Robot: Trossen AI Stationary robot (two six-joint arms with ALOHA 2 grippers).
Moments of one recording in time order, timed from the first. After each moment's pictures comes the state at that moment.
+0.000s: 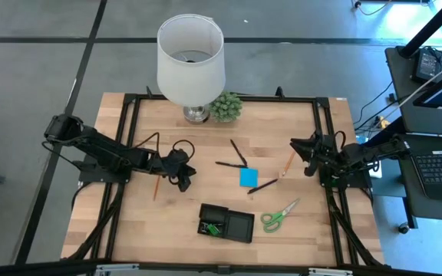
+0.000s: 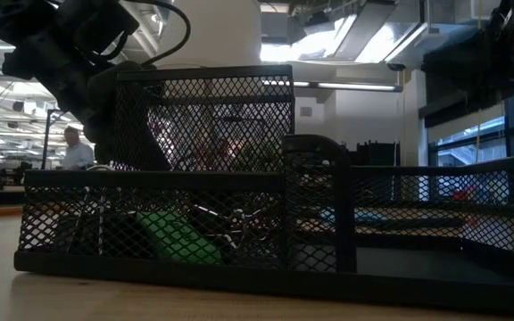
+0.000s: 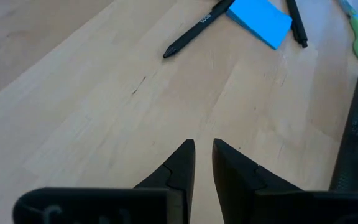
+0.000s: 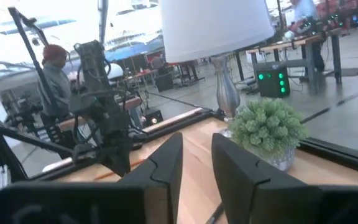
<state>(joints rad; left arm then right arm) -0.16 1.32 0.43 0.16 -0.27 -0.67 0.30 0.01 0.06 0.12 0.67 0.20</state>
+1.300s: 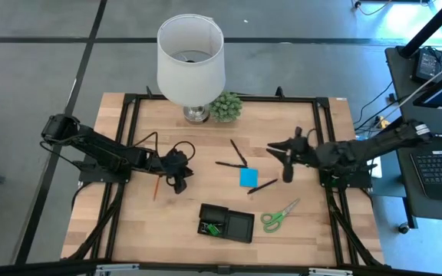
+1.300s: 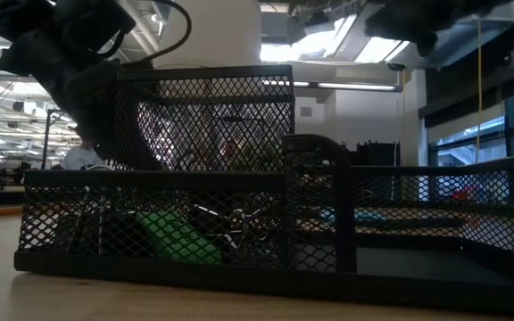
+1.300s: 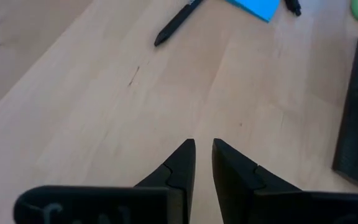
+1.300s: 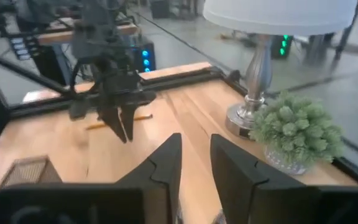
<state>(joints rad) -0.16 1.28 0.43 0.09 -0.23 -0.54 0.28 0.86 0.59 0.04 0.60 0.22</state>
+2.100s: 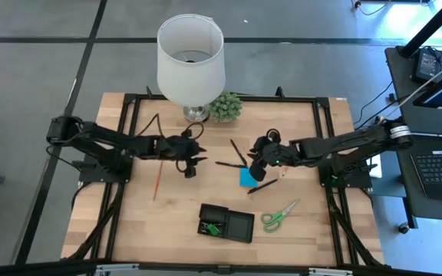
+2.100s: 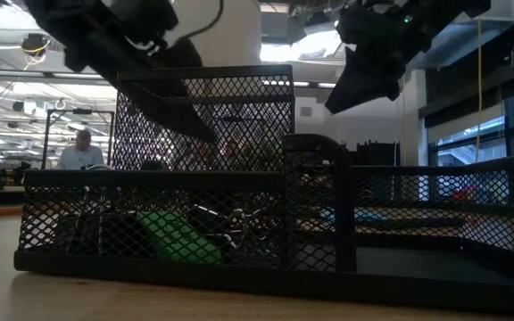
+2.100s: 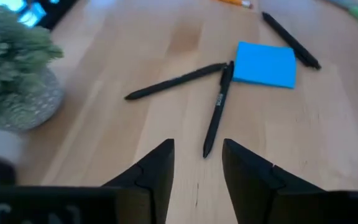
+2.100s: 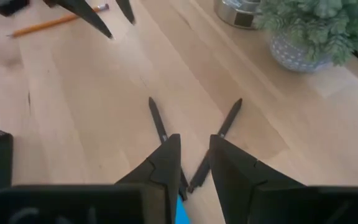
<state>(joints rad) 0.06 1.36 0.58 0.18 -0.16 0.02 0.11 1.34 0.86 -0.30 0.42 0.47</state>
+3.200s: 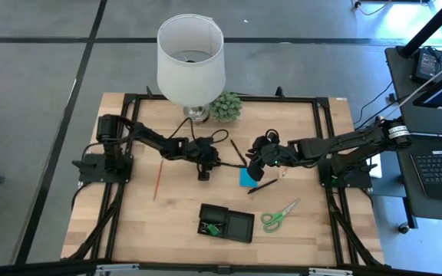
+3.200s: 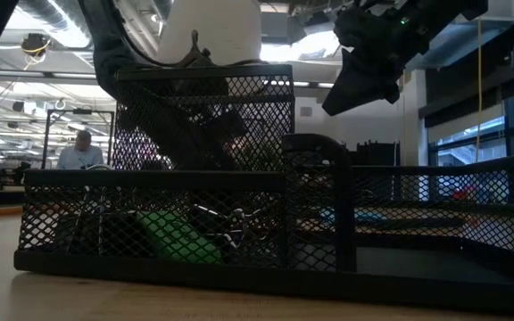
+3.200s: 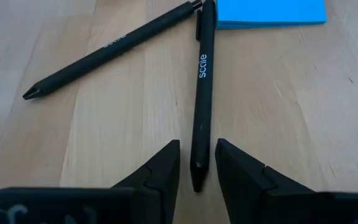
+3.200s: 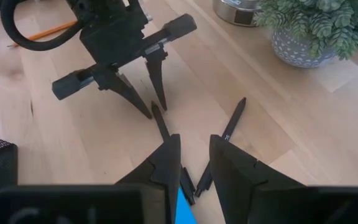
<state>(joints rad) 0.14 1.87 0.73 0.37 0.04 0.20 0.11 1.36 0.86 -0.28 0.41 0.52</state>
